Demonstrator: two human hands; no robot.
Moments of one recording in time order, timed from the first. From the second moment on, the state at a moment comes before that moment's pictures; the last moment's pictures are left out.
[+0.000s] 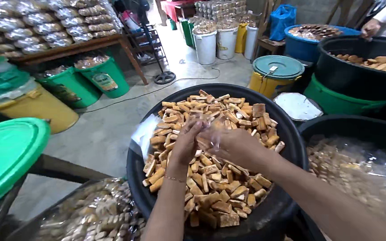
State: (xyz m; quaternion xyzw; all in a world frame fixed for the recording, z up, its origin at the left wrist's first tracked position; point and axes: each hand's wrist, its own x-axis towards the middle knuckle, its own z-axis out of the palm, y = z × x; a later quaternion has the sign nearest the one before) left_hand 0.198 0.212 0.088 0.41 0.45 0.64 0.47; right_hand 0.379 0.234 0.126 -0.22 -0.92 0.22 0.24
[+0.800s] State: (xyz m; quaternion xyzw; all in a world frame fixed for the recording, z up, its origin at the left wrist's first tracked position) left_hand 0.168 0.236 0.061 0.17 0.51 0.72 0.43; right_hand 0.371 0.244 0.092 -0.23 -0.81 0.12 0.53
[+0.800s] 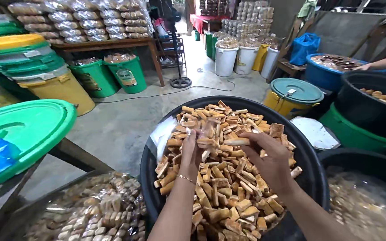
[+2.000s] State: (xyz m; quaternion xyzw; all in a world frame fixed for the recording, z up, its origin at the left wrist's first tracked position) left_hand 0.174 0.213 0.078 0.37 0.41 0.71 0.44; right_hand 0.339 0.255 0.144 -0.23 -0.94 0.19 0.15
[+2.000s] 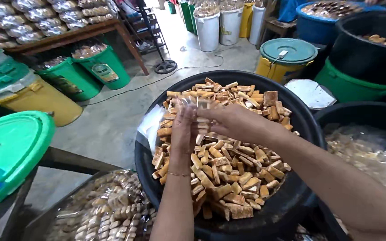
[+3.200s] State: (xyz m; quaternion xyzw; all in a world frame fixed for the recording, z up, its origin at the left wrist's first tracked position) left_hand 0.191 0.222 0.072 0.31 0.33 0.72 0.53; right_hand 0.349 0.283 0.086 -0.12 -0.80 0.03 0.58
